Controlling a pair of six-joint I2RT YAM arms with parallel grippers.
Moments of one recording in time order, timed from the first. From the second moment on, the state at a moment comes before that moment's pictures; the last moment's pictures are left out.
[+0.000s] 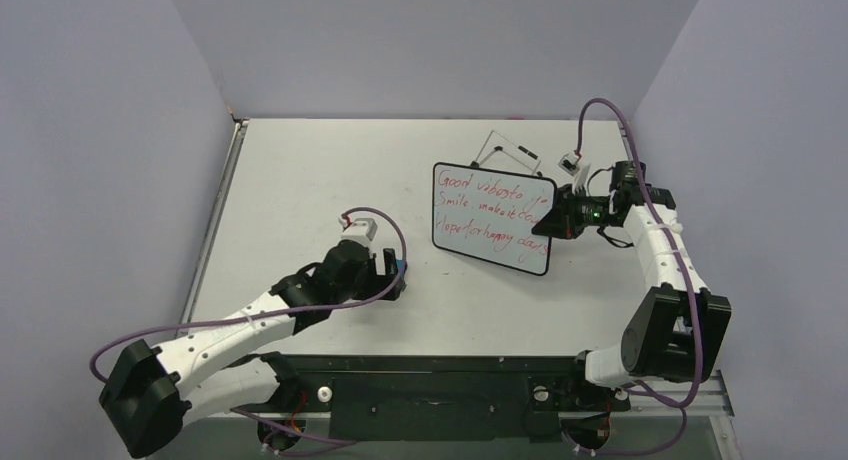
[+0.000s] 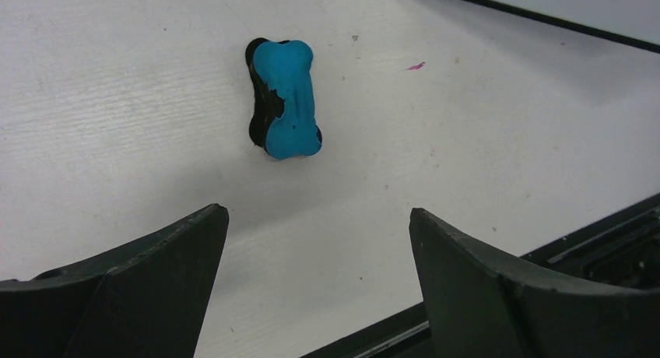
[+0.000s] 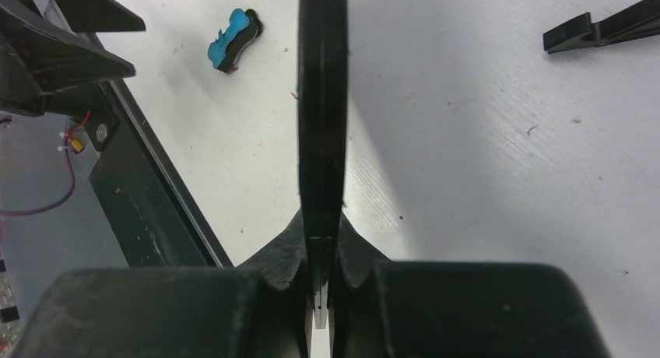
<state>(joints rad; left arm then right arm) -0.78 0.97 0.60 -0.31 -0.14 -0.65 -0.15 1.41 1.13 -0.88 -1.00 -0.49</state>
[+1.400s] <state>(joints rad) -0.64 1.11 0.55 -0.14 -0.12 -0.70 -0.15 1.36 1.11 -0.82 -0.94 -0.49</state>
